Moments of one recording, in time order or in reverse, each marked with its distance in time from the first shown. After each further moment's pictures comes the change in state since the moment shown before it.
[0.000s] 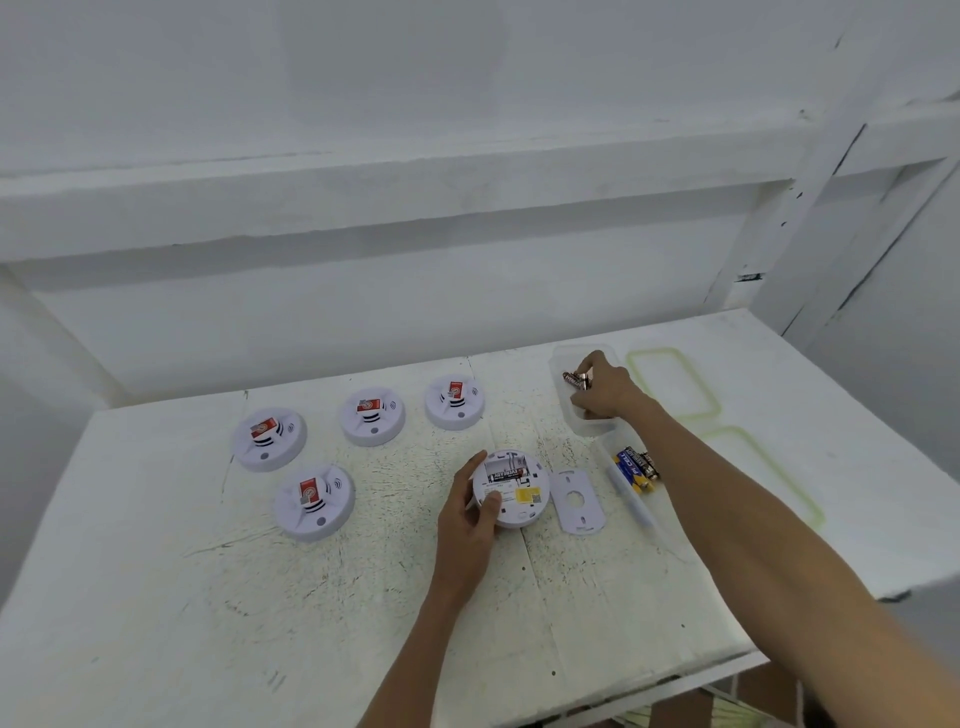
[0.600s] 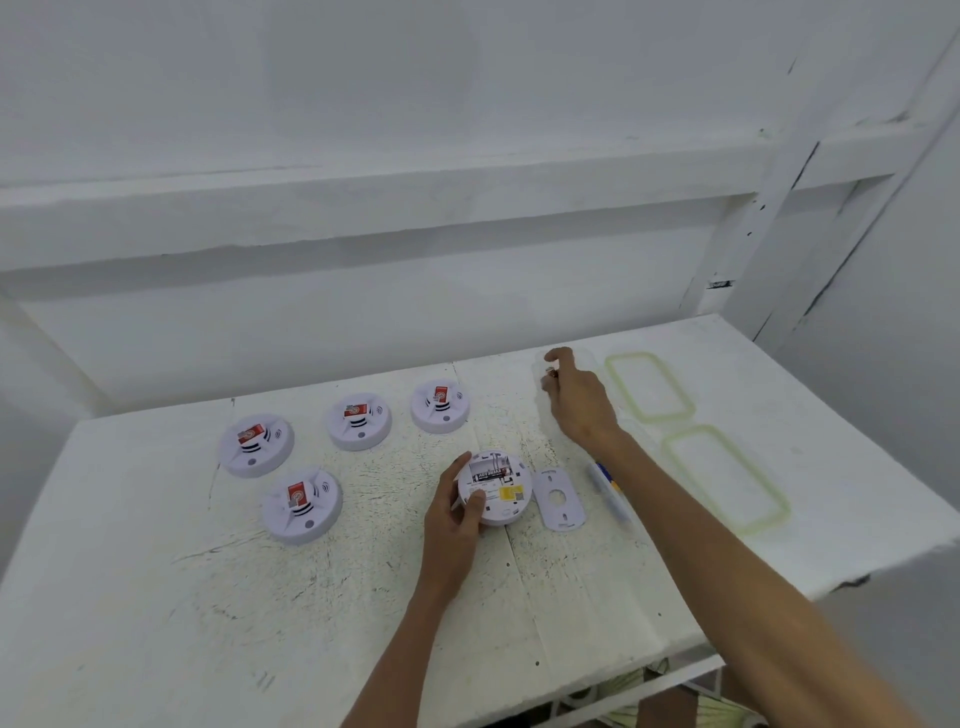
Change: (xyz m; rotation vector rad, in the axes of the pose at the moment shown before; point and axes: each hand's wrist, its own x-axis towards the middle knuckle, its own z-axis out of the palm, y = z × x) left_hand -0.004 0.006 -0.001 -0.030 -0.006 -0.001; right_hand -0.073 -0.033 0.013 -0.012 0.361 -0.301
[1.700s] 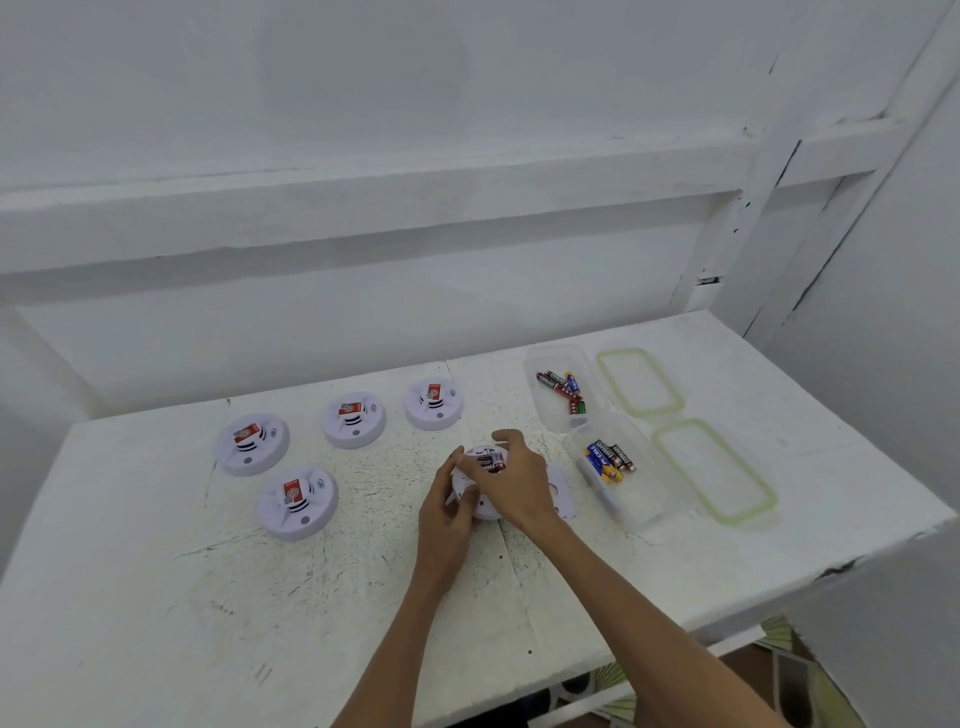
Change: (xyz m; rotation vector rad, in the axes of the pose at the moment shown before) left_hand 0.001 0.000 0.002 0.055 0.022 0.045; right_hand -0.099 -0.043 0.068 0.424 -0.051 0.245
